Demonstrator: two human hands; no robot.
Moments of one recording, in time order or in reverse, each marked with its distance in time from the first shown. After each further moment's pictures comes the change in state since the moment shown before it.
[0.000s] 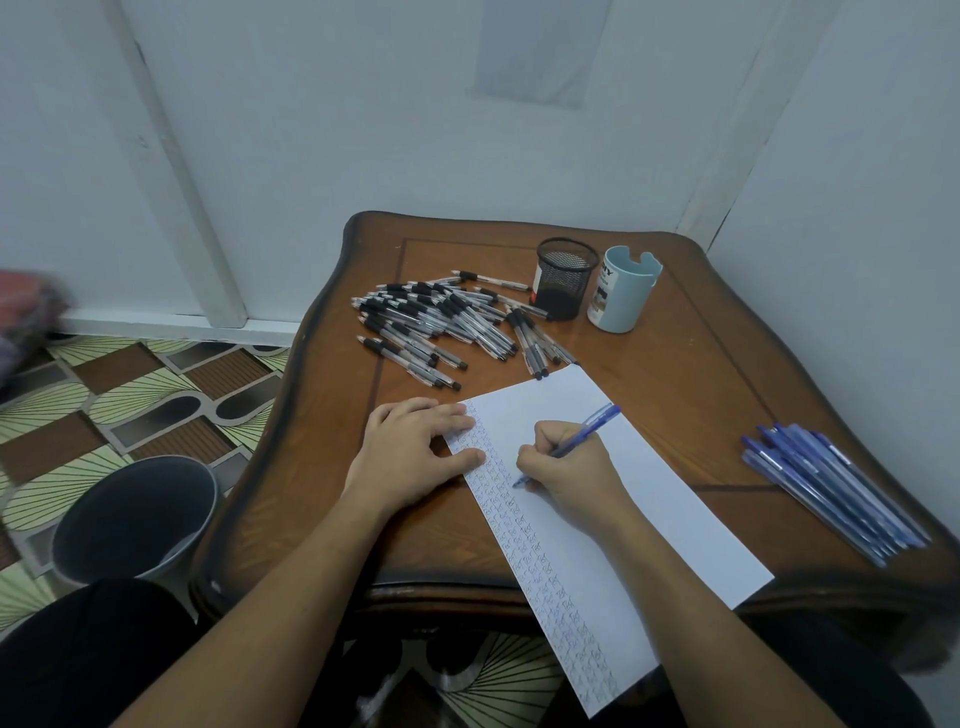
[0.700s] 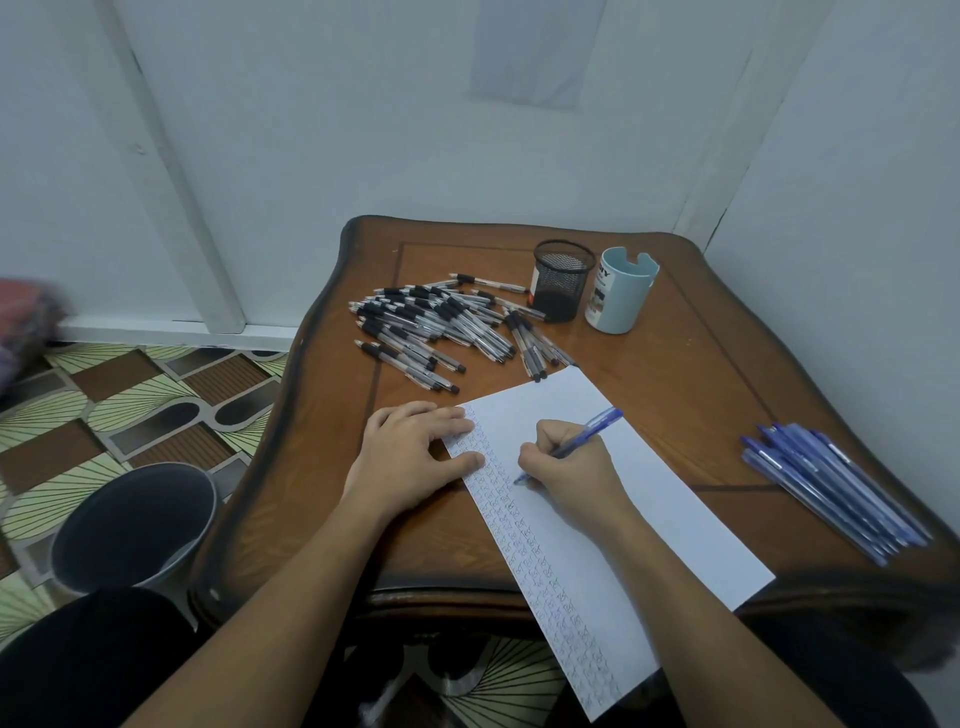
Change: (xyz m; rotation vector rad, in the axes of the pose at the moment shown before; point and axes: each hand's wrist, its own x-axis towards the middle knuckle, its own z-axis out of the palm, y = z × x) left_hand 0.000 -0.001 0.000 -0.005 -0.010 0.003; right_hand 0.000 0.002 -0.001 0.002 0.053 -0.010
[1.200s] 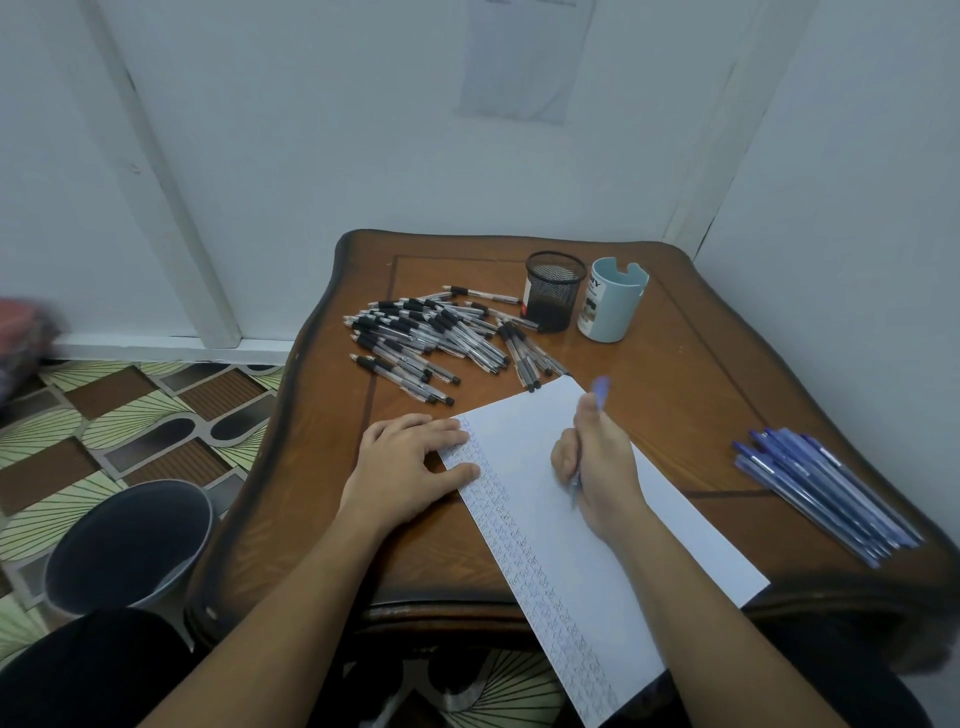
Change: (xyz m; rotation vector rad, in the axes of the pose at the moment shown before) left_hand 0.000 -0.002 0.001 -0.016 -0.003 0.005; right_hand 0.006 -0.016 -0.013 0.416 0.201 0.185
